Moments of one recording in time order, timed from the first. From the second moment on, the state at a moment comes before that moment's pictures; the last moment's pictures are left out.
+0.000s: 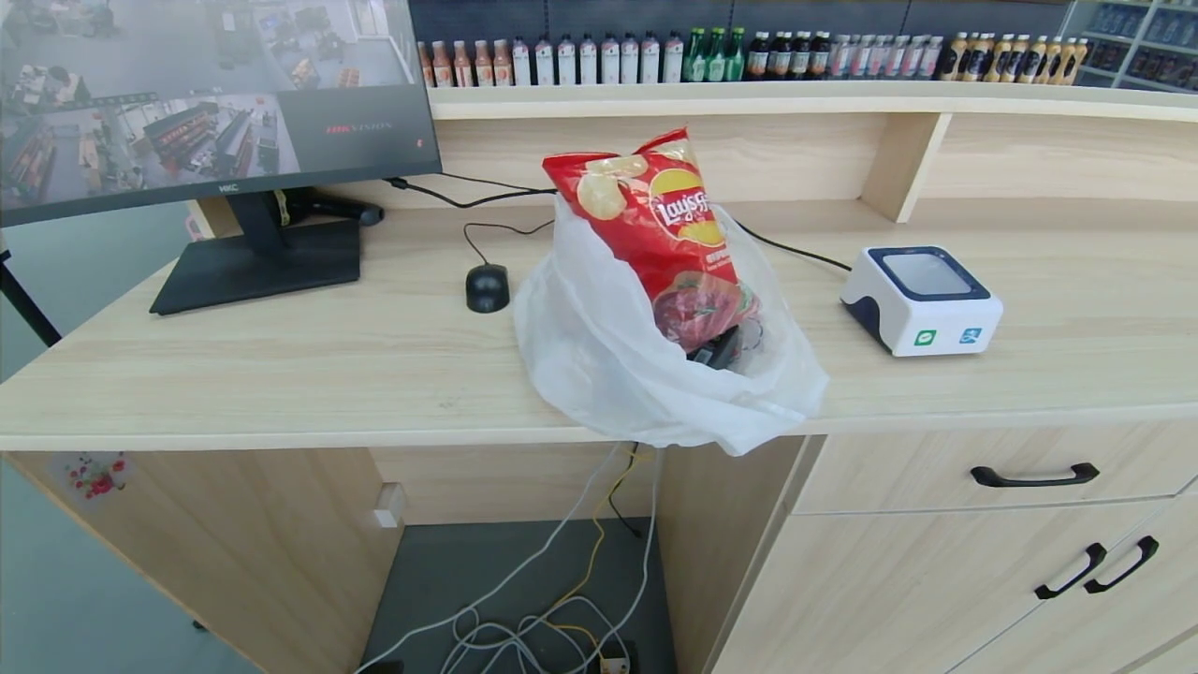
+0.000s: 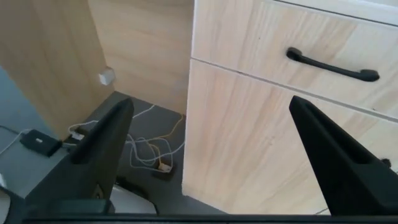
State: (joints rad) left arm 0.00 0.00 0.00 0.00 0.00 0.00; right arm 0.48 0.09 -0.01 -0.05 -0.16 -0.14
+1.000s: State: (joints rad) left arm 0.00 0.00 0.00 0.00 0.00 0.00; right arm 0.00 0.01 0.00 -0.05 0.04 -0.11
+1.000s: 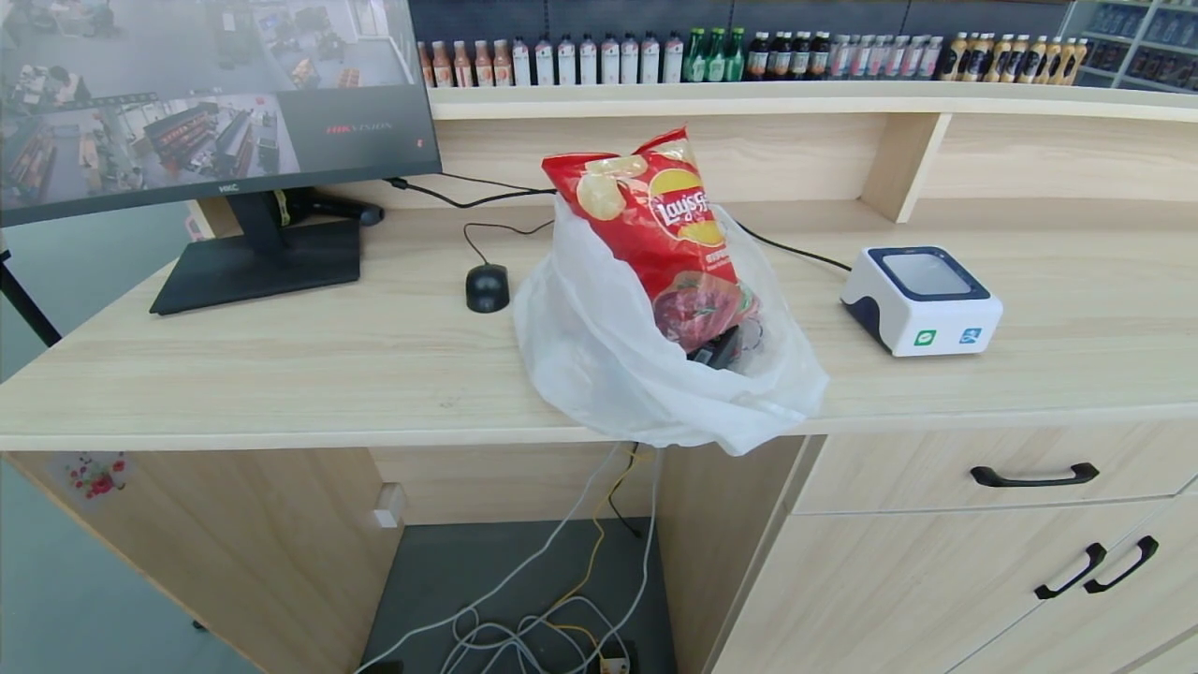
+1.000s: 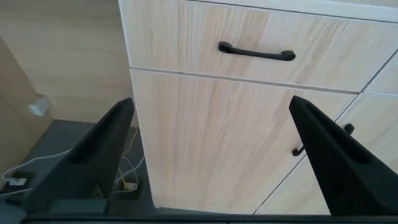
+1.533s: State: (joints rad) left arm 0.00 0.00 0.00 0.00 0.00 0.00; right arm 0.00 0.00 0.00 0.00 0.03 -0.02
